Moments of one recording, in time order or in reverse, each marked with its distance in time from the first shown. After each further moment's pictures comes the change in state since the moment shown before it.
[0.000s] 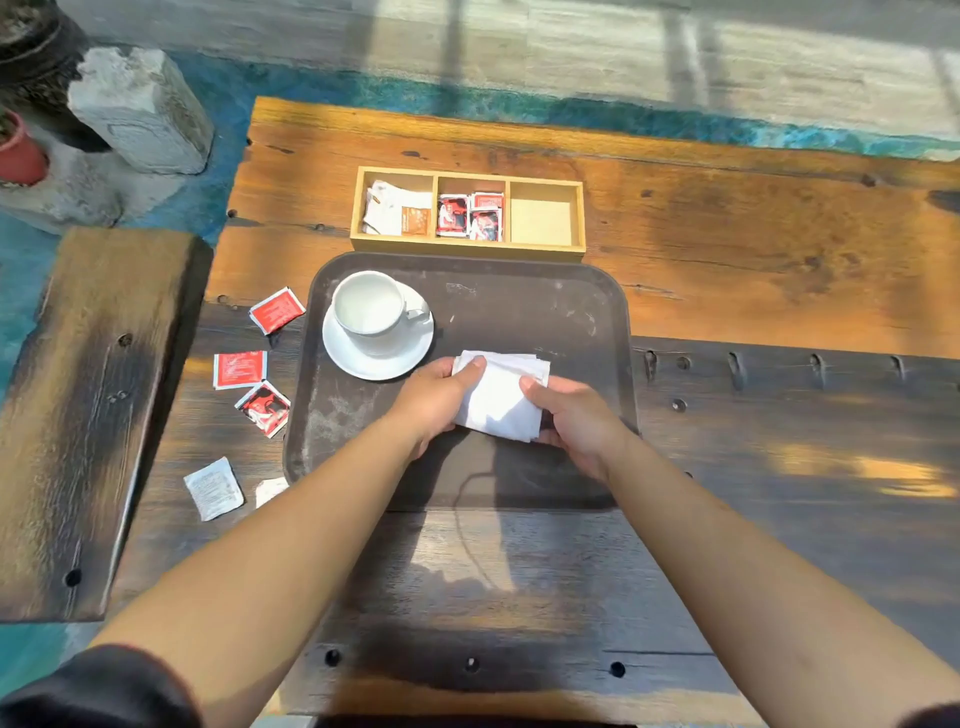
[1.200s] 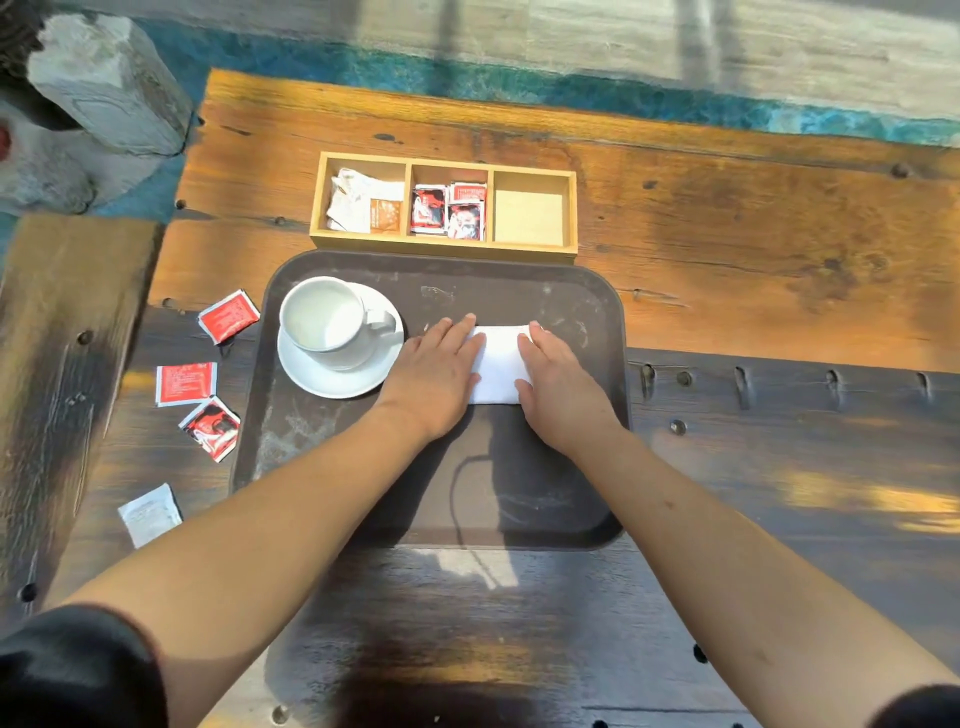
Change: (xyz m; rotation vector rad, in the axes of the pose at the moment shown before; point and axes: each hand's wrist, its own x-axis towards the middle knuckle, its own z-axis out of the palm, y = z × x) left_hand 0.064 0.011 0.021 1.411 0.119 0.616; right_hand 0.072 -0.009 -0.033 -1.343 0.169 -0.507
